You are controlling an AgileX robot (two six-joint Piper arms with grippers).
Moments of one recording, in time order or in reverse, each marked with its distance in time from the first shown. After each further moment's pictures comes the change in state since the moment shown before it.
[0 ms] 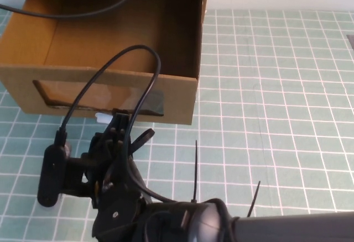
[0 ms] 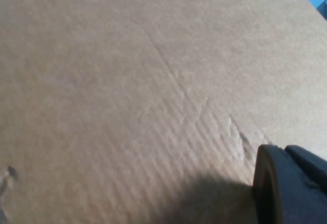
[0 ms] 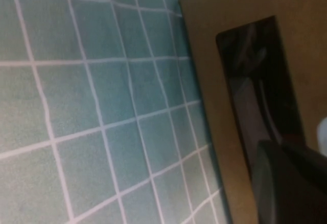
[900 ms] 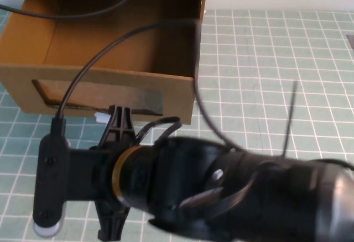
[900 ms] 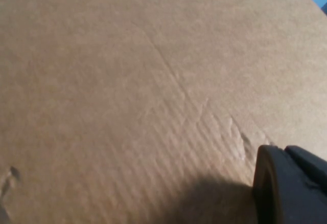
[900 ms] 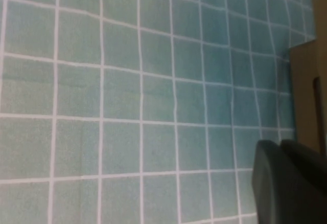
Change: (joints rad) right arm -0.035 -0.300 0.008 1.019 -0.182 -1.019; left arm -0.002 -0.002 0.000 0.020 -0.011 0.000
